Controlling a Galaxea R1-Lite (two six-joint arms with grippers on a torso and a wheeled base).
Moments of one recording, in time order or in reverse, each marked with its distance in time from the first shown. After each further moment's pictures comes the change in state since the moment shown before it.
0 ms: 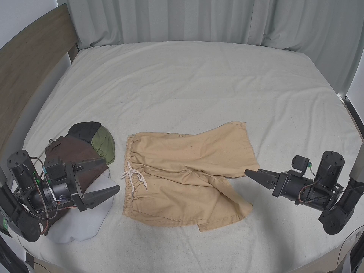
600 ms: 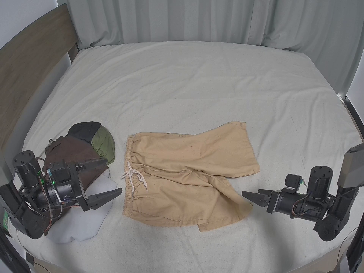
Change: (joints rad) left arm 0.012 0.066 -0.026 0.000 -0.016 0.137; right arm -0.003 0.121 0.076 0.000 -0.061 -0.074
